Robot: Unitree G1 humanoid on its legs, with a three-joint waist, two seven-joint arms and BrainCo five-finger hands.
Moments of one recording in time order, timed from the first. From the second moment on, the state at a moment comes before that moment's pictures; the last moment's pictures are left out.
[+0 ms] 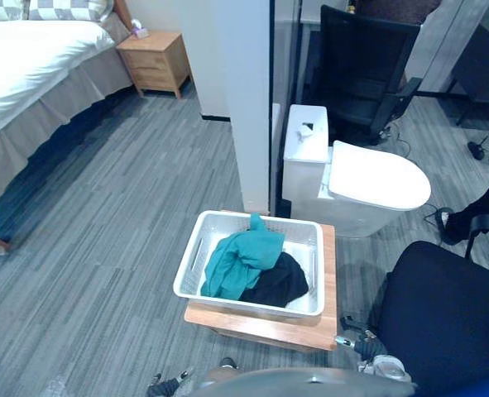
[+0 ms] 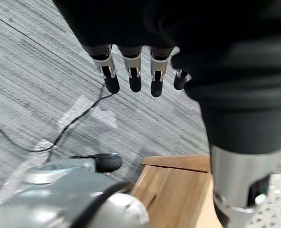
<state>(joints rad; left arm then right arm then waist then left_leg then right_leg) 0.16 0.10 0.46 1.07 0.05 -0.07 0.09 0.08 -0.09 -0.11 1.03 -0.05 -0.02 -0.04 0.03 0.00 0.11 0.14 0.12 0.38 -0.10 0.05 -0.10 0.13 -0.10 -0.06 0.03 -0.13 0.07</state>
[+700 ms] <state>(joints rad) 0.11 0.13 0.16 1.04 0.26 -0.09 0.07 0.04 -0.10 -0.07 1.05 -0.09 -0.02 -0.04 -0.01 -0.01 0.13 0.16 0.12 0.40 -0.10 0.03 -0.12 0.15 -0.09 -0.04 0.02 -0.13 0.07</state>
